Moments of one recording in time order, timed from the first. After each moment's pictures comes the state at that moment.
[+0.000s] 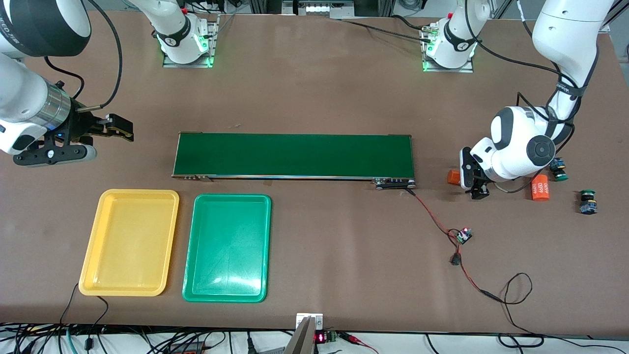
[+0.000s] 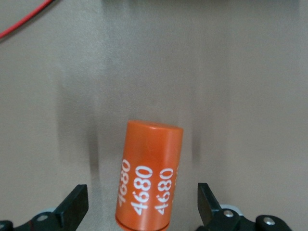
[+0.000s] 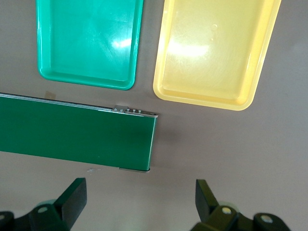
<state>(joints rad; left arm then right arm) 0.11 0.44 -0.10 -2.16 -0.02 2.47 1.60 0.11 0.16 0.01 -1.53 0.00 1.57 0.00</state>
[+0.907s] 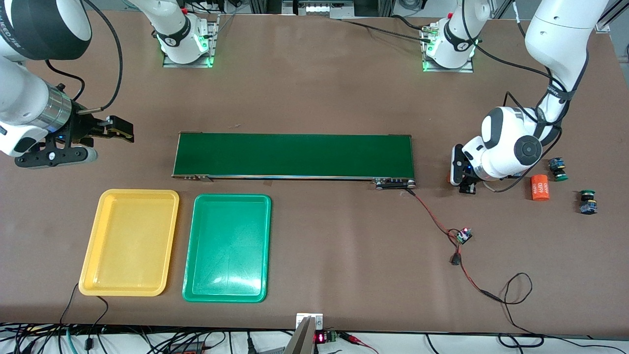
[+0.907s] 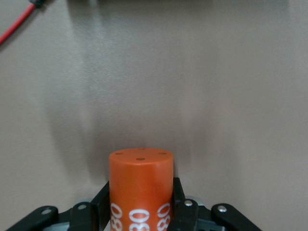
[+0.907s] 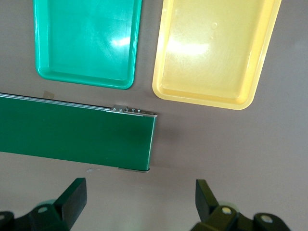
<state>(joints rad) 0.10 0.44 -0.13 -2.18 -0.02 2.51 1.66 0.11 0.17 0.01 -1.53 0.00 1.57 0.00</state>
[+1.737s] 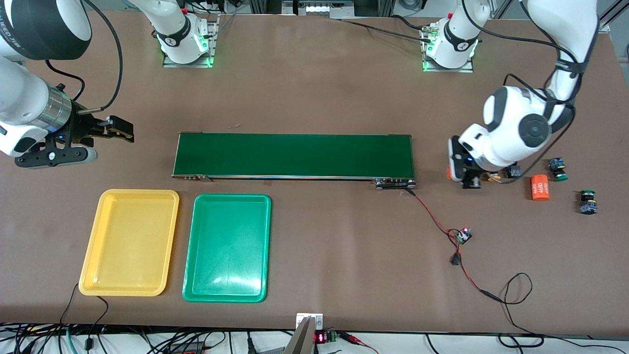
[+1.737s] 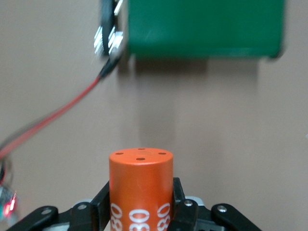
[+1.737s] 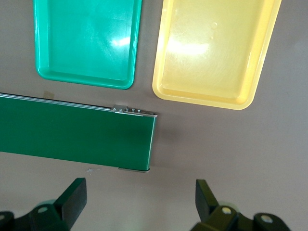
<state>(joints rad) -0.01 0.26 -0.16 -2.18 -0.02 2.35 1.44 0.11 0.17 0.01 -1.53 0.00 1.57 0.00</state>
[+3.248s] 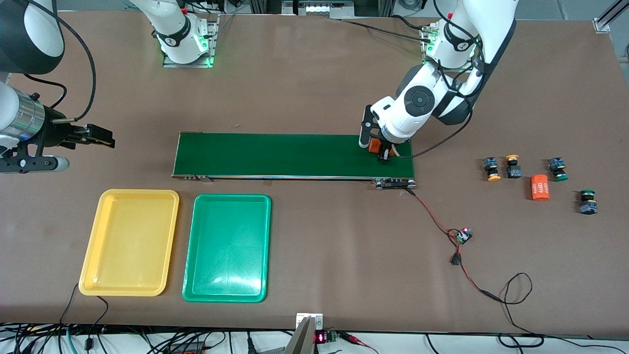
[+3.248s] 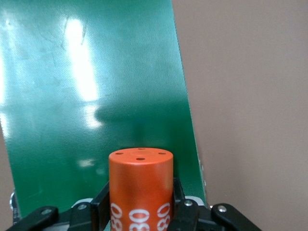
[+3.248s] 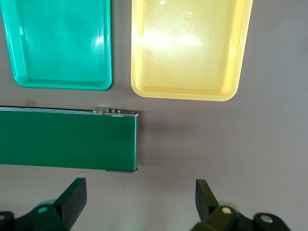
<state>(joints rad) -0.18 0.33 -0.38 -2.19 -0.02 2.46 1.19 0.03 0.19 0.00 -1.53 0.01 1.57 0.00</state>
